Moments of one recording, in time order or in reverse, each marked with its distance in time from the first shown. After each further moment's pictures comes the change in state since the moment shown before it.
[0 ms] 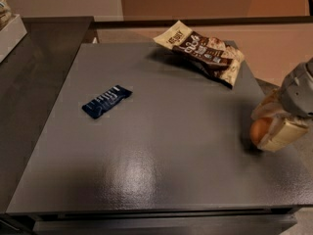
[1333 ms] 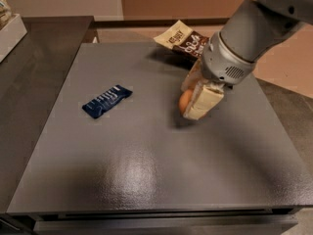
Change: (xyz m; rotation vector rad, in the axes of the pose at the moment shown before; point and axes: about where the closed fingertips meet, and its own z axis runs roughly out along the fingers) arm -0.155 -0.042 0.019 0.009 -0.148 -0.125
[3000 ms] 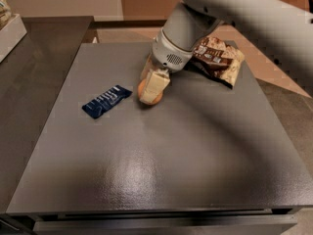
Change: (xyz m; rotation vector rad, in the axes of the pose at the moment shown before) arm -0.081 -0.073 0.079 -0.067 -0.078 -0.034
